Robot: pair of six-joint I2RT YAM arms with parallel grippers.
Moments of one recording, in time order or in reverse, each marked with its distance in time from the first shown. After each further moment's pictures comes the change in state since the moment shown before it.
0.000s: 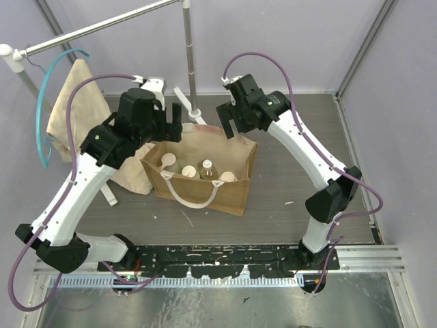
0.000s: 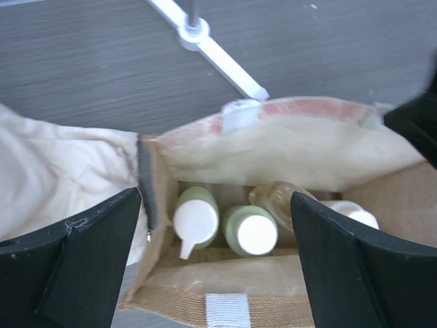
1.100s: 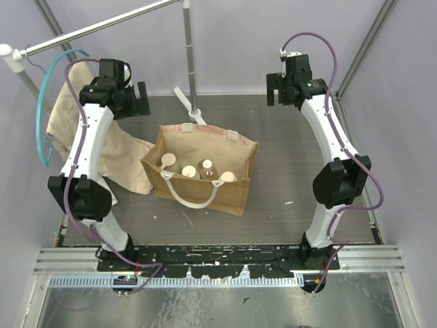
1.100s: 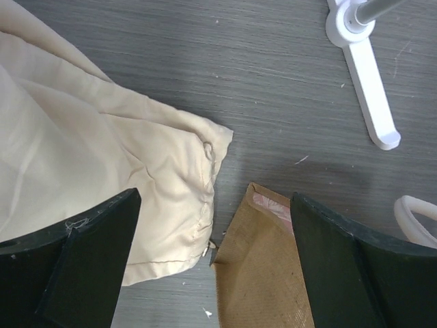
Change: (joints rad) left arm 0.485 0.407 0.203 -0.092 0.222 0.030; right arm -0.437 0.097 -0.053 0.275 -0.062 -0.074
